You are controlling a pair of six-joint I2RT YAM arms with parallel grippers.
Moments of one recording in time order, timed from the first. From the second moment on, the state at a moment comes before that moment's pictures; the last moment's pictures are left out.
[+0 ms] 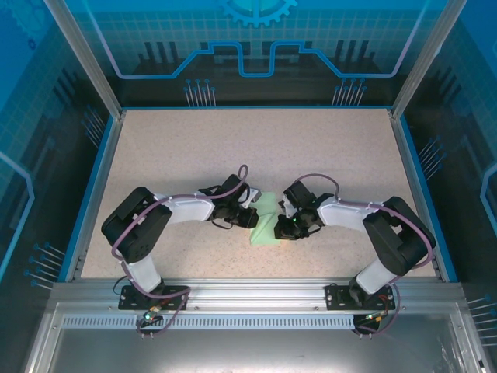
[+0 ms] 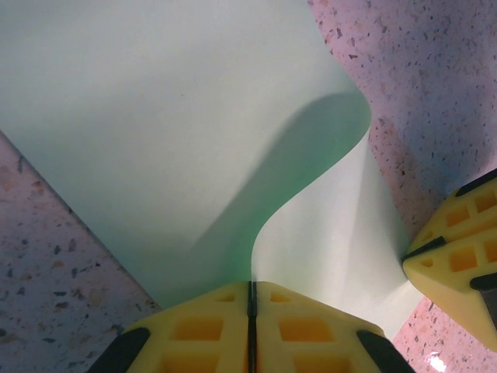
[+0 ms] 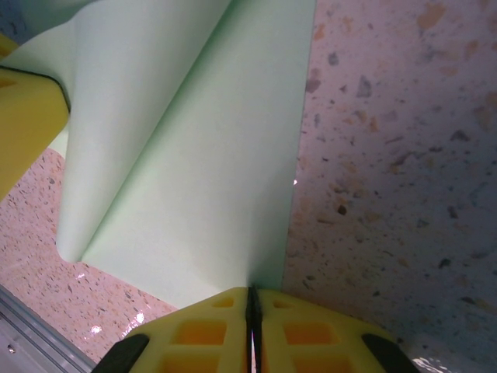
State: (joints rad) left arm -0.66 1.75 0.88 -0.18 0.38 -0.38; right arm 0.61 1.59 0.72 -0.41 -0.42 0.60
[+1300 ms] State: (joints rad) left arm -0.66 1.77 0.88 -0.18 0.39 -0.37; right arm 0.55 1.65 0.80 -0.18 -0.54 0.63
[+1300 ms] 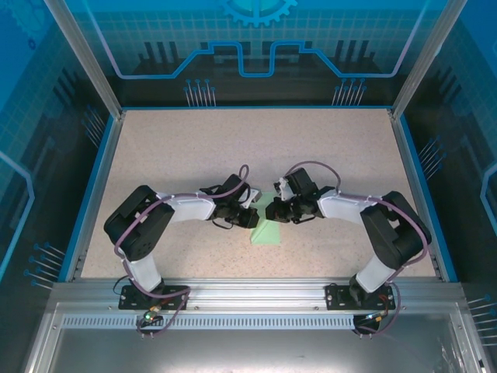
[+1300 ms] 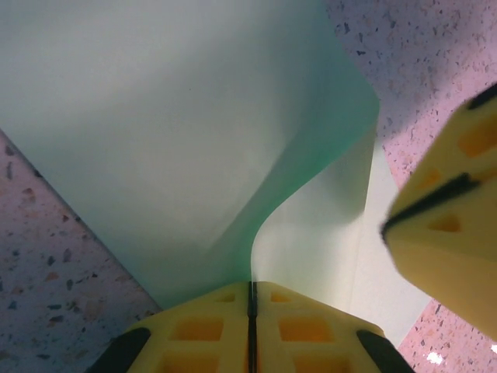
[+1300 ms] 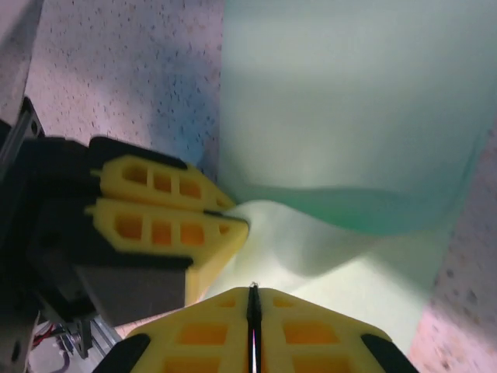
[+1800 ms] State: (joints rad) left arm -0.66 1.78 0.89 -0.18 0.39 -0.37; right arm 0.56 1.76 0.86 -0.20 -0.53 0.62
